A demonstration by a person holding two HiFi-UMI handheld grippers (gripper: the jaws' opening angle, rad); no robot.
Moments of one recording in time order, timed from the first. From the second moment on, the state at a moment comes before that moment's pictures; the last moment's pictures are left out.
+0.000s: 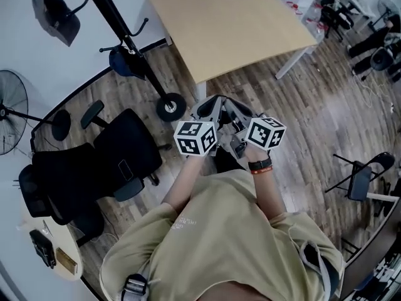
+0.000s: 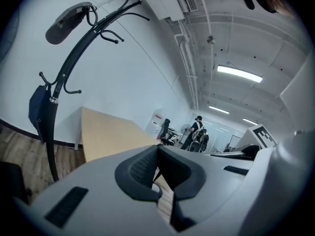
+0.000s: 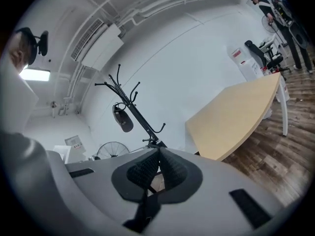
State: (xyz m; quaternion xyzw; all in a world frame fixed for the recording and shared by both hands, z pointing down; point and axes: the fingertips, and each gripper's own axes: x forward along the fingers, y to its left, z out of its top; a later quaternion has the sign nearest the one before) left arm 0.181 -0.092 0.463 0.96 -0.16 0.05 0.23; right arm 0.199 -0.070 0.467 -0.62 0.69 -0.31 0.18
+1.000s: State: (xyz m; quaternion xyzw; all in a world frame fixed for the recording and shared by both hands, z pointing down) left arm 0.144 -0.296 0.445 0.89 -0.40 0.01 0.21; right arm 0.173 -0.293 0.450 -0.43 0.82 -0.36 0.11
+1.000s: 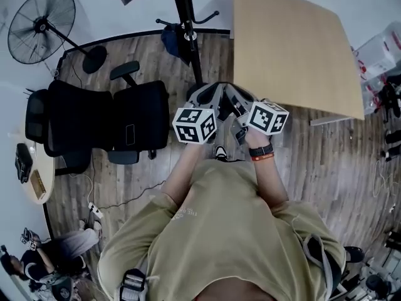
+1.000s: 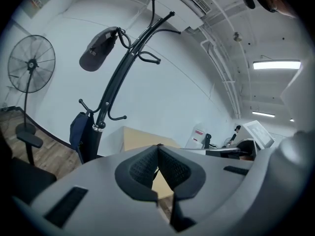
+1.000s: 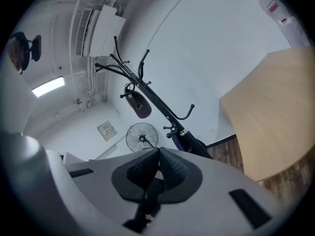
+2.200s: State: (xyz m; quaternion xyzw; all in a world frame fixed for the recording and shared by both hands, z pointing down) left arm 0.060 -0.430 0.466 0.84 -0.48 0.00 0.23; right arm 0.090 -0.432 0.472 -0.35 0.85 -0.38 0.06
